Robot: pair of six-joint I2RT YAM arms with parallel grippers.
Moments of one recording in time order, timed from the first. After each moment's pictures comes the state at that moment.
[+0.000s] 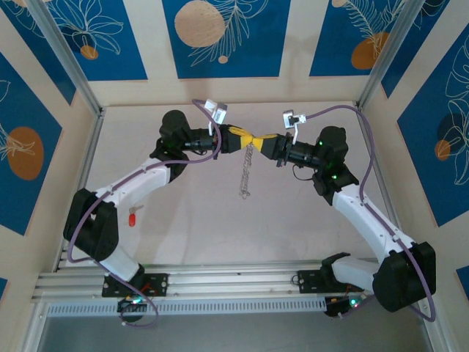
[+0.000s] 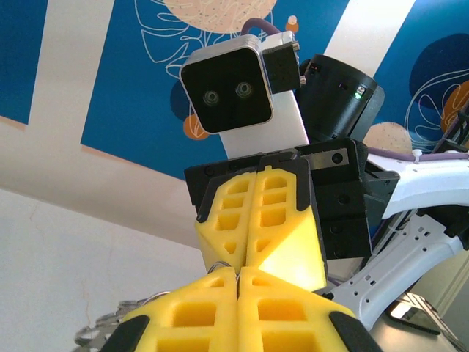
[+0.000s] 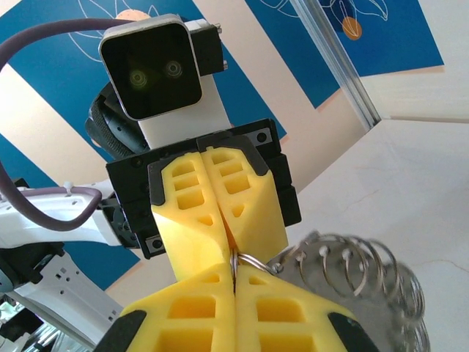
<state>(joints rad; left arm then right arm) -0.55 1.59 1.19 0.60 1.05 -0.55 0.33 1.15 0.89 0.32 -0.89 0.67</state>
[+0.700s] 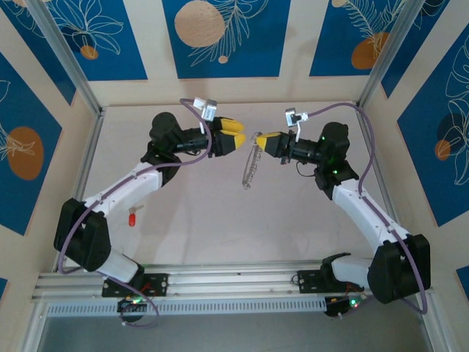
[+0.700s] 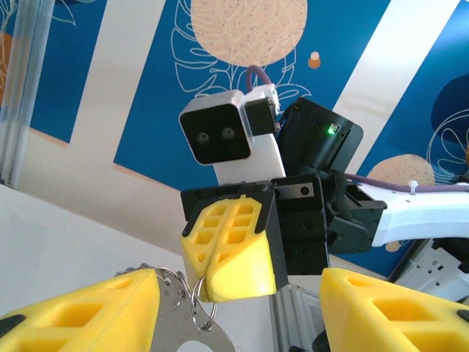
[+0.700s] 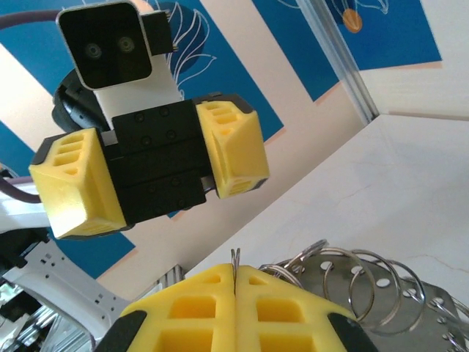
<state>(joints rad) -0.52 1.51 1.15 0.59 0.96 -0.59 0.26 1.21 0.90 0.35 -1.01 0.63</state>
